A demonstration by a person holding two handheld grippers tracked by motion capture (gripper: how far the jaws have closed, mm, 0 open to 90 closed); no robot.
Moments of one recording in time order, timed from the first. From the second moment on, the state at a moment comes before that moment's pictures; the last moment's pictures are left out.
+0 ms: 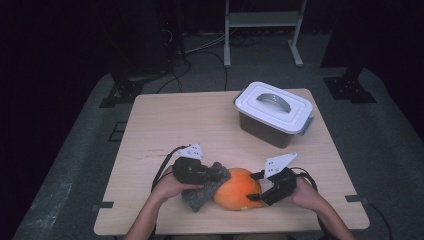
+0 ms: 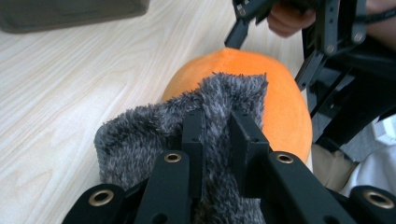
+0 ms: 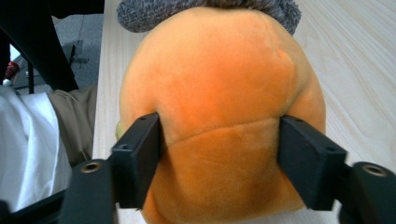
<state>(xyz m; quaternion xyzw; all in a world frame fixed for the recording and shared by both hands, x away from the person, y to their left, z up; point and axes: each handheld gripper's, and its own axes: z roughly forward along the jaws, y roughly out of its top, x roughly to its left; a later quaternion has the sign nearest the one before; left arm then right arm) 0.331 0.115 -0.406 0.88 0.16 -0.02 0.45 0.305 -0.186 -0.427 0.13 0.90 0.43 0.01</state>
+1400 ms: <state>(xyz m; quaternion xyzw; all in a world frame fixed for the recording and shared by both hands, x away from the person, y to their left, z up) 0.324 0.120 -0.413 0.85 0.17 -0.04 0.49 0.302 -0.178 -0.430 0.12 0.89 0.43 0.03</state>
